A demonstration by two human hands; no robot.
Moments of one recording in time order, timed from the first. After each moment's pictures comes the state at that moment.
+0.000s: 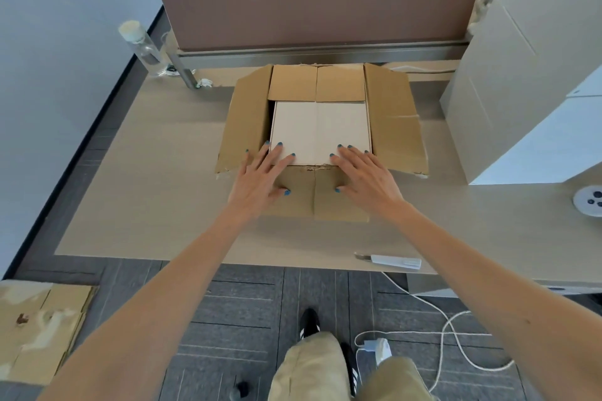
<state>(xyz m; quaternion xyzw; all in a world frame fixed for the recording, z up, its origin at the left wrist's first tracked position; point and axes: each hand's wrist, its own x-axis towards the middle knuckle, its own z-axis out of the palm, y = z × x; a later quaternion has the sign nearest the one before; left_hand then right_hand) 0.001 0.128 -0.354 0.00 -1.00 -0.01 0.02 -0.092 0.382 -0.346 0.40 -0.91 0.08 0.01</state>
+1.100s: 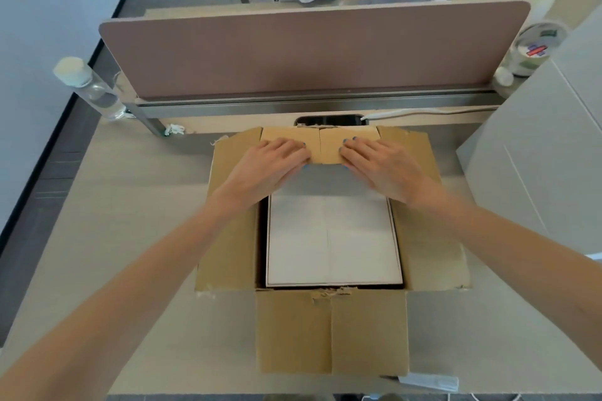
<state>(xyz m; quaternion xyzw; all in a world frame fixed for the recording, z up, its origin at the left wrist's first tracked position) -0.231 0.052 -0.308 -0.26 -0.95 -0.01 0.17 -0.313 0.315 -0.316 0.53 -0.82 0.02 0.23</state>
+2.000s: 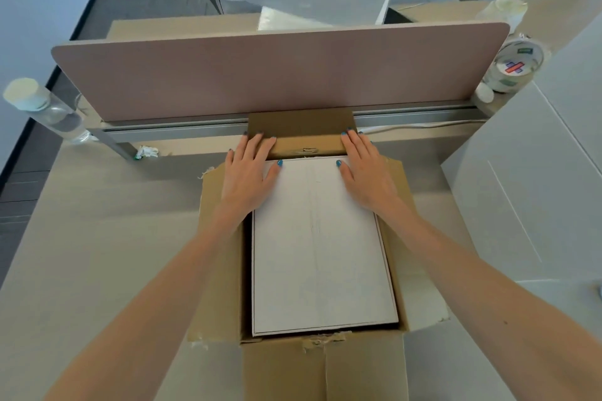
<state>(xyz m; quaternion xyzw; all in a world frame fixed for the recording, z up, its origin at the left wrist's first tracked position) -0.287 0.046 -0.351 0.05 -0.99 -0.14 0.03 -0.353 0.291 -0.350 0.23 -0.96 0.15 -0.02</state>
